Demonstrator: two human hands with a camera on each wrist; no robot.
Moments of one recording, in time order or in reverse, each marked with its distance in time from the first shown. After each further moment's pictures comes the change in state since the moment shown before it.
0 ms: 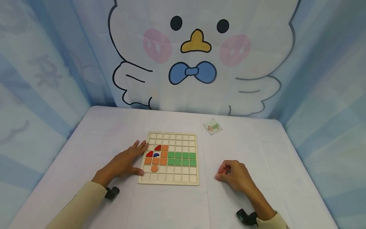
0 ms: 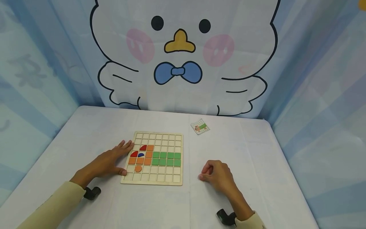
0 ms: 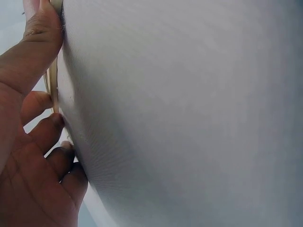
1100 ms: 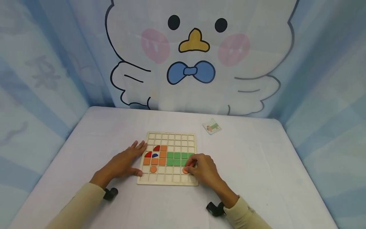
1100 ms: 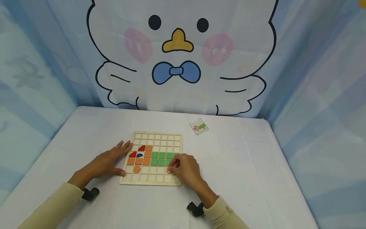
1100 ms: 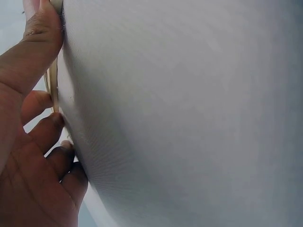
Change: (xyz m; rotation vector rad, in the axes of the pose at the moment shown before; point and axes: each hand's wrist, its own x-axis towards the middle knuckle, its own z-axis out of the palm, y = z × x) left_hand -0.001 0.005 -0.001 0.002 -0.005 -0.018; right_hand 0.028 -0.076 0.062 0.061 0.003 -0.217
